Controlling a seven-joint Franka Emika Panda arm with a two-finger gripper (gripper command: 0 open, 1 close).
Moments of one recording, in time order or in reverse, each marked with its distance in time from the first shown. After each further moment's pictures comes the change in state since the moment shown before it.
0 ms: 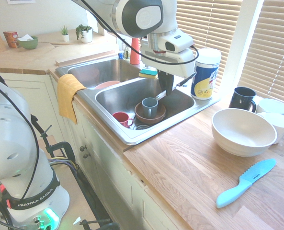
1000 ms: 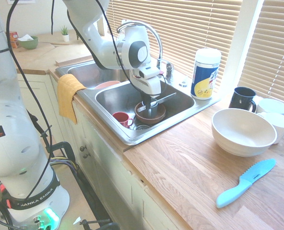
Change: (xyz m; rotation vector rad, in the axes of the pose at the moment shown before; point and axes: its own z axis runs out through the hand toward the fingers) arm -0.081 -0.113 0.173 -0.076 -0.007 0.134
